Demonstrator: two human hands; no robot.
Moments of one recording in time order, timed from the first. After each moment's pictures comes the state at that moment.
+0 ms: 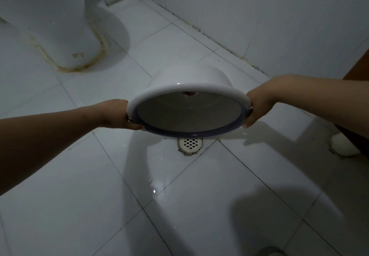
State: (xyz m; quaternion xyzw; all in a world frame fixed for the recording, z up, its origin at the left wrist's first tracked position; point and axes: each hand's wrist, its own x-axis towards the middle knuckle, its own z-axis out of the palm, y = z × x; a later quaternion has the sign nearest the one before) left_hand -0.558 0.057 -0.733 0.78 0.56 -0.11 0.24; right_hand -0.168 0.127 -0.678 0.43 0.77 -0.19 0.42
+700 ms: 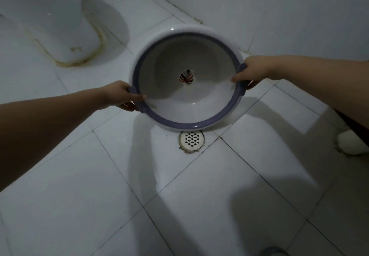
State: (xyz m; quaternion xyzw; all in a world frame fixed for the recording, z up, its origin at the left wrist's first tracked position) left_hand -0.565 0.102 -0.743 0.52 0.71 0.11 0.47; right_hand -0.171 0.195 -0.692 0.63 0.67 -0.40 0.03
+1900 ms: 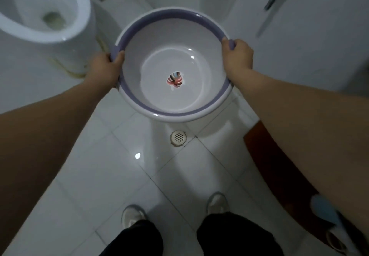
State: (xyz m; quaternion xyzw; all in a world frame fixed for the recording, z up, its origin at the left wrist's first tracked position) left_hand -0.563 0.122 -0.410 0.46 0.79 0.26 0.30; right_hand -0.249 0.192 -0.389 0.75 0.55 -0.25 -0.27
